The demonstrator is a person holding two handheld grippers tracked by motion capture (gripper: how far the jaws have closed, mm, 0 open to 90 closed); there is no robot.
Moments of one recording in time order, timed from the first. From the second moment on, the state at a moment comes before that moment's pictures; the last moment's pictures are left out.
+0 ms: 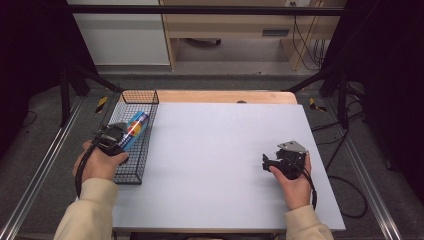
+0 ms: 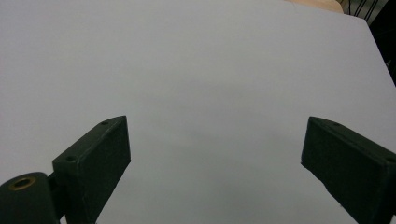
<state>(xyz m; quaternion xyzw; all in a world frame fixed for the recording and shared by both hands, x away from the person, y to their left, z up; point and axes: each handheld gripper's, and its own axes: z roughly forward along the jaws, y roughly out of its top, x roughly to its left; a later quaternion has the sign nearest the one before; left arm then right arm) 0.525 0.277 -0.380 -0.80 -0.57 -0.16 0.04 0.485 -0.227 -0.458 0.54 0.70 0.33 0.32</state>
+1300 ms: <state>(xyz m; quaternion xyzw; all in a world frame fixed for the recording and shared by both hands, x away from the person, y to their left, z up) 0.498 0.250 -0.337 -0.81 -0.51 -0.28 -0.11 0.485 -0.228 -0.457 0.54 0.71 0.33 0.32</state>
